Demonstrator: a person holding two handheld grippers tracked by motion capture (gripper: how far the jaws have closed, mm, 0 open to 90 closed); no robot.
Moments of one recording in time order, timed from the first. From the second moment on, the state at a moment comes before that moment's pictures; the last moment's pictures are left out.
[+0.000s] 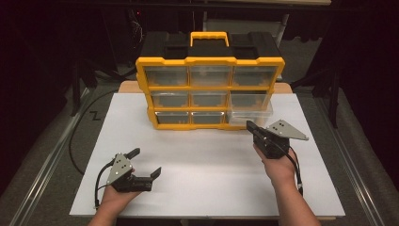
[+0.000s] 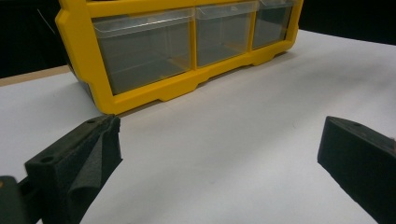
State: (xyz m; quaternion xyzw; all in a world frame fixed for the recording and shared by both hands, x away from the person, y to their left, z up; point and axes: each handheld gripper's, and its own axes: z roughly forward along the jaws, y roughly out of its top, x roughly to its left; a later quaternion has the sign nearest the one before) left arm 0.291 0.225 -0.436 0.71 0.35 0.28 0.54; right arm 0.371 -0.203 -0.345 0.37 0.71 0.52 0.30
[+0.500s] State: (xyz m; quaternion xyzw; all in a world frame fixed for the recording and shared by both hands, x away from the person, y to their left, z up) left arm 0.291 0.226 -0.436 0.71 0.35 0.28 0.54; right arm 0.371 -0.203 -0.339 0.37 0.71 0.52 0.31
